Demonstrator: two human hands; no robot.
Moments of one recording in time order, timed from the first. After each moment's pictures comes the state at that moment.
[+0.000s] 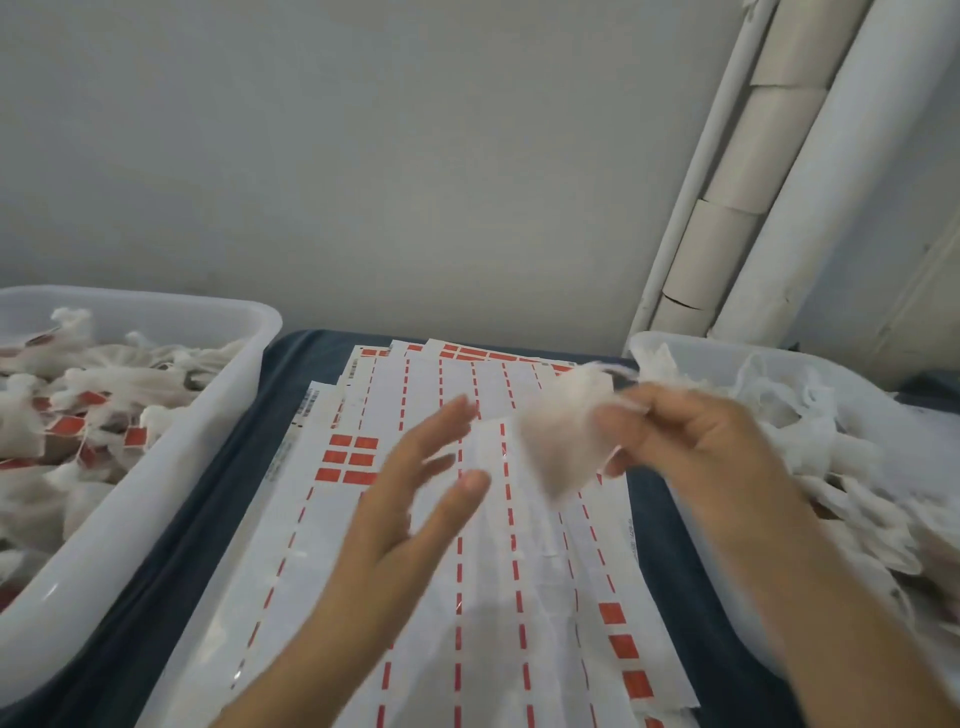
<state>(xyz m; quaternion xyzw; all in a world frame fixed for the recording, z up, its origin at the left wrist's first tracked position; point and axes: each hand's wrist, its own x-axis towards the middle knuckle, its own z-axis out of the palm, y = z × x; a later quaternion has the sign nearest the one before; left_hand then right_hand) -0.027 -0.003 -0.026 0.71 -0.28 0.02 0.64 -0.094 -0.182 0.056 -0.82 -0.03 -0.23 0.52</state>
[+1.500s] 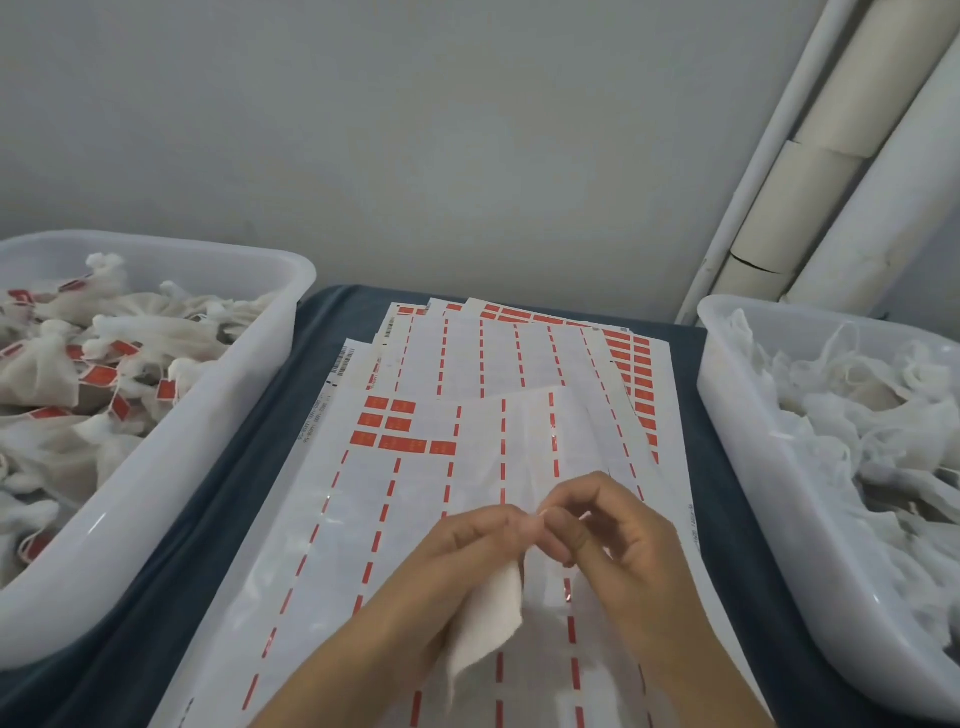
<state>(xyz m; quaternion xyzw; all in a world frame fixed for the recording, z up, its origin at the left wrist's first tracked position) -0.025 -0.009 -0.056 0.66 -0.19 -0.33 0.65 -0.073 -0.147 -0.053 -0.82 -0.01 -0.18 0.54</state>
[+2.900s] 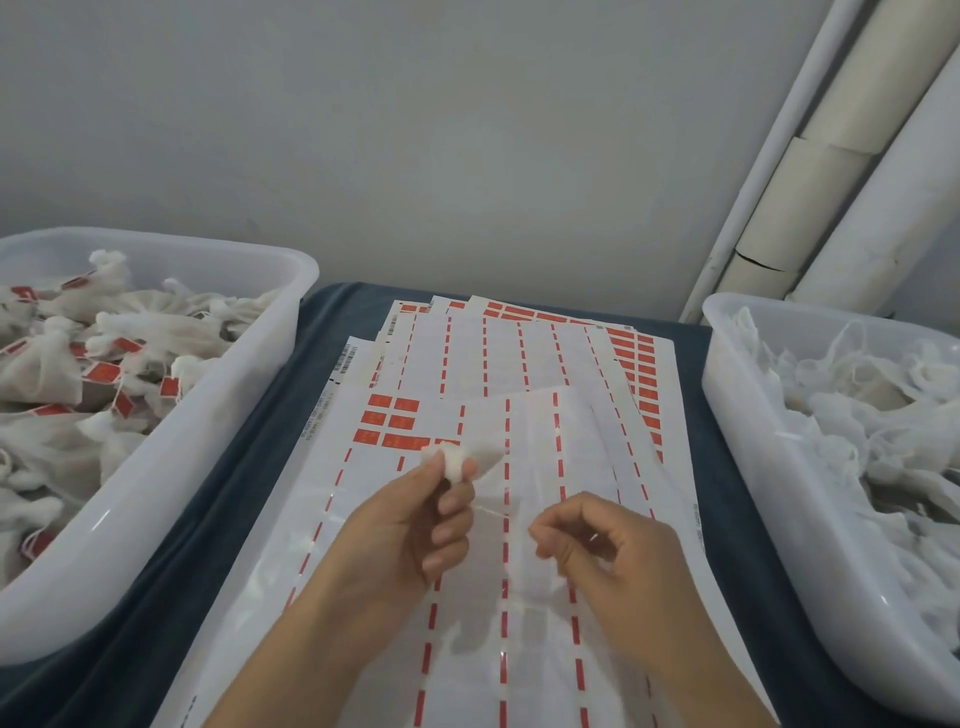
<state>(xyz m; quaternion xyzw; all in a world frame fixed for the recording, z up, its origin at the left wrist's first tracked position) -0.007 0.016 -0.053 0.42 -0.01 -0.32 0.85 -0.074 -0.148 -0.055 -0.87 0.03 -0.11 0.47</state>
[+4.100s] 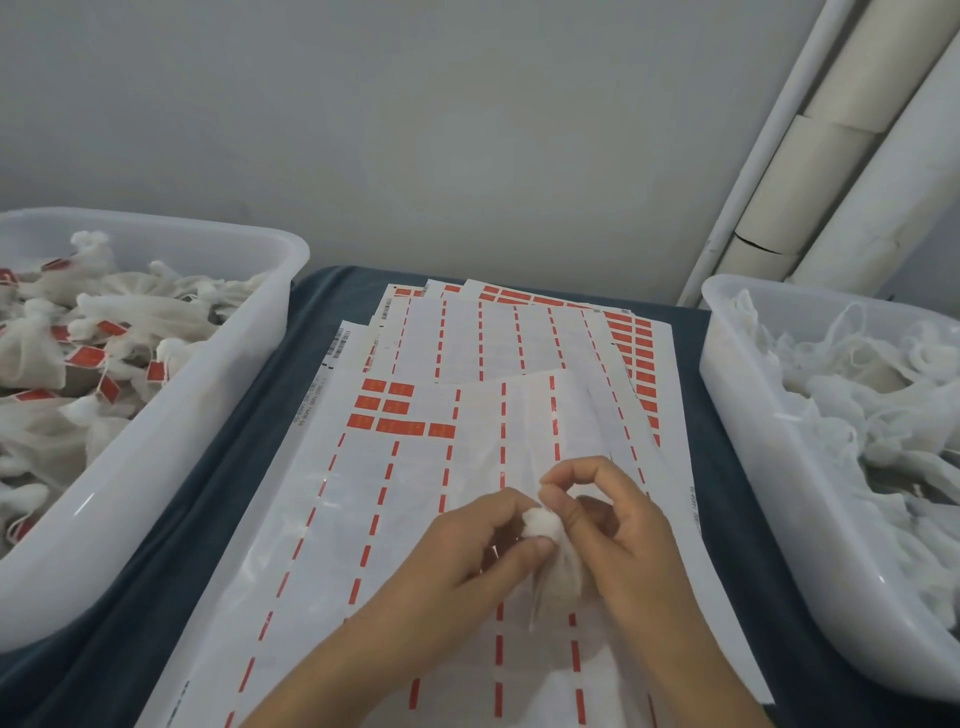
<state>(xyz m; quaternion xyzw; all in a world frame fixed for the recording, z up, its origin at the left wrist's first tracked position) -0.032 -0.006 -0.064 0.76 -0.30 -0.17 0.54 -0.072 -0.144 -0.057 -0.80 0.07 -0.15 0.58</state>
